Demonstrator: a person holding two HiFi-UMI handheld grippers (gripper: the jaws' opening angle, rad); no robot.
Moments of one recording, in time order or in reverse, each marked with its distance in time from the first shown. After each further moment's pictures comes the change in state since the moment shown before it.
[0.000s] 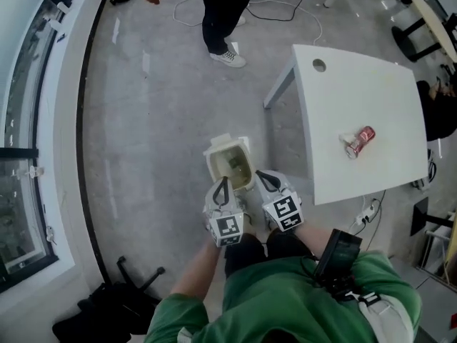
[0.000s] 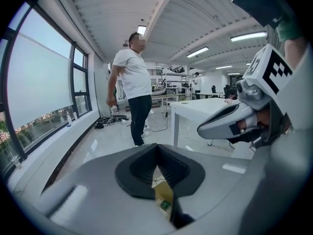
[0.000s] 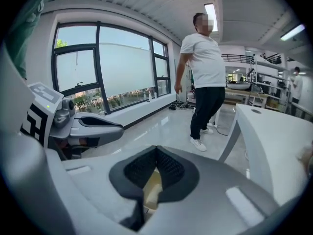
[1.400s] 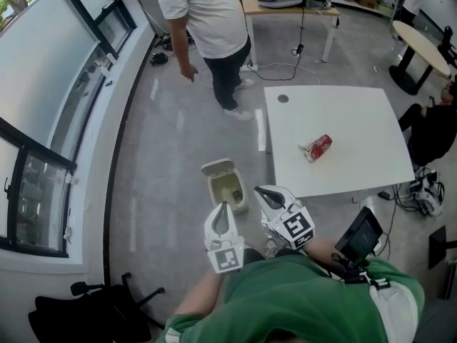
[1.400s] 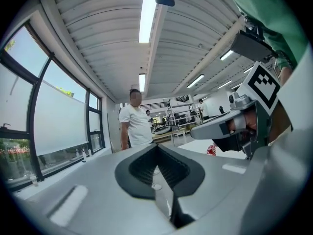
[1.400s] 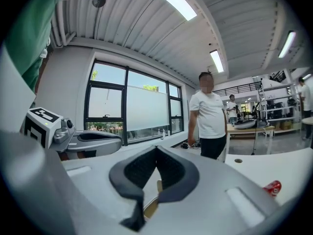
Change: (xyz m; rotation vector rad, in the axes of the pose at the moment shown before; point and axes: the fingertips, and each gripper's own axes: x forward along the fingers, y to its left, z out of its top) left arm -0.229 -0.151 0.174 0.085 -0.430 0.207; right arm -0.289 0.025 0.091 -0.128 -0.457 0.138
